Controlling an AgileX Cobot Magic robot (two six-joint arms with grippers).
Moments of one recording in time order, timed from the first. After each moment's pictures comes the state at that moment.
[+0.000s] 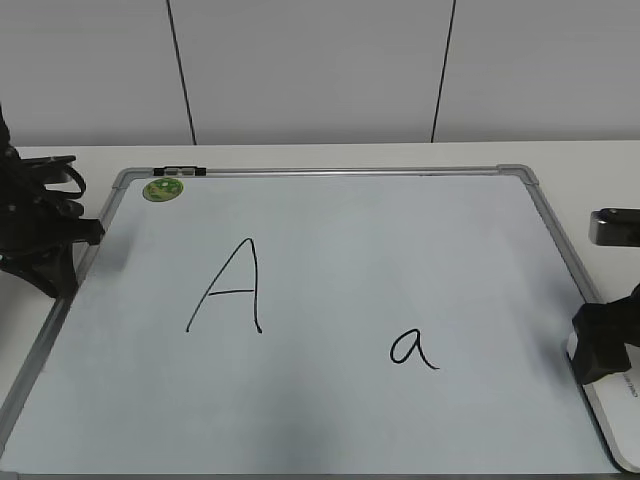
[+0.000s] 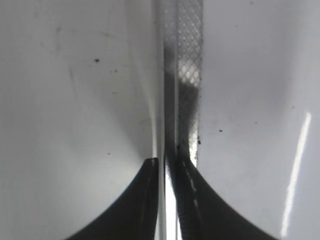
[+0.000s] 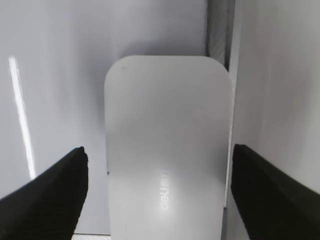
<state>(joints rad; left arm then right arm) -0.02 2.10 -1.40 -0.14 0.91 0.03 0.04 1.59 -0.78 0.07 0.71 -0.02</state>
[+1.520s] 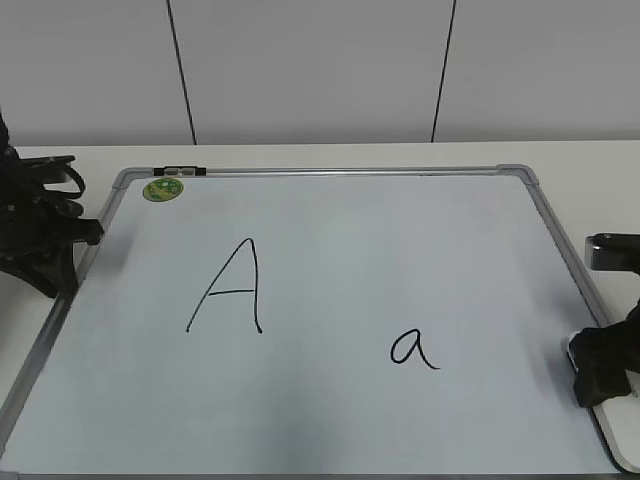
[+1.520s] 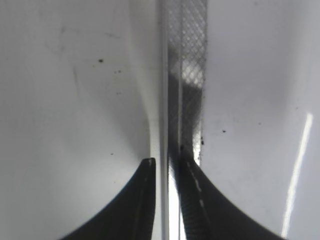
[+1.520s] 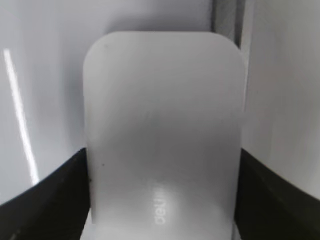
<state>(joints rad) -0.02 2.10 -1.40 -0.14 0.91 0.03 0.04 1.64 -0.72 0.07 0.64 -0.02</state>
